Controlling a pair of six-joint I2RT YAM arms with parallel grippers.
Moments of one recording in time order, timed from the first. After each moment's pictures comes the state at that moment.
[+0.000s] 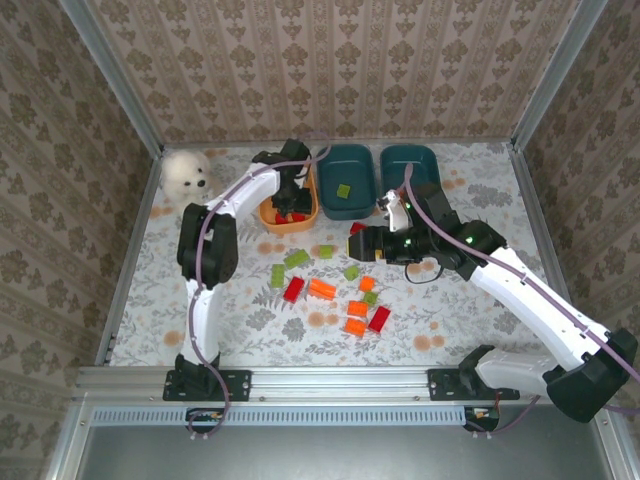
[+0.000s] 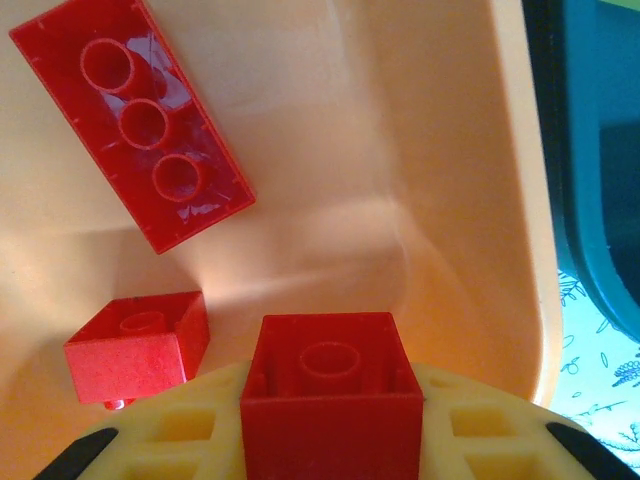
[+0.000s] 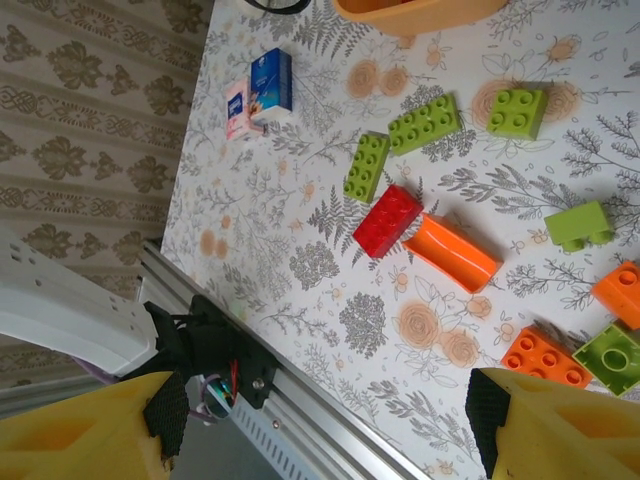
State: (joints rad) left arm -0.49 2.19 1.88 -0.98 0.06 -0.32; right arm 0.58 1.17 1.16 -0.74 -0.43 0.63
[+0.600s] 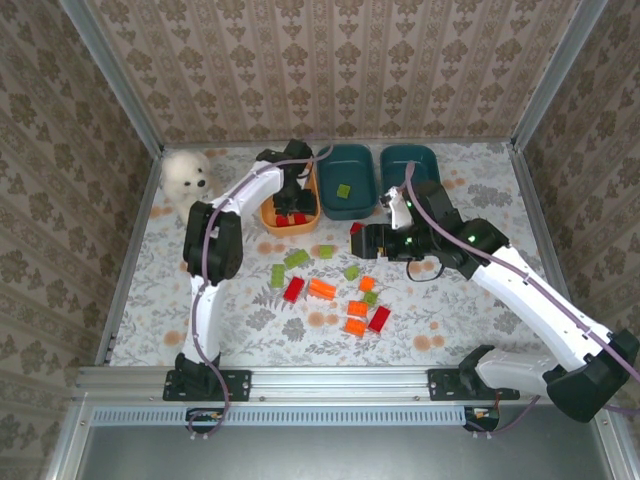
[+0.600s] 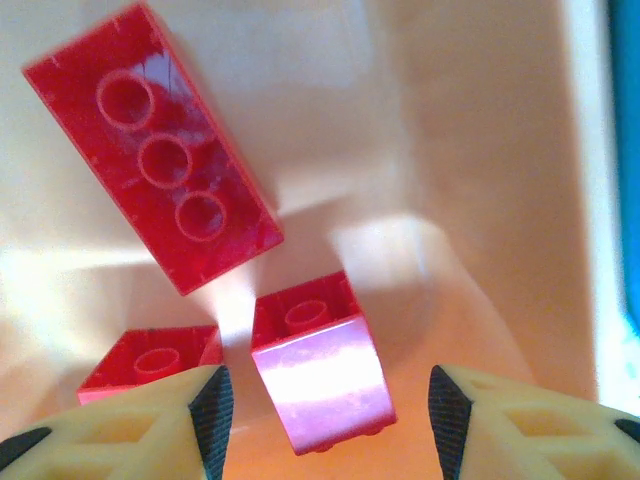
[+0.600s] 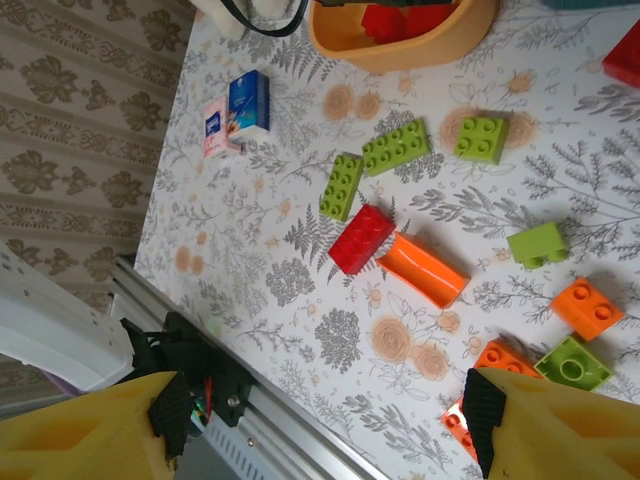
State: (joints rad) left arm -0.49 2.24 1.98 -1.05 0.05 -0.31; right arm 0.59 1.18 1.20 -0.78 -0.35 0.59
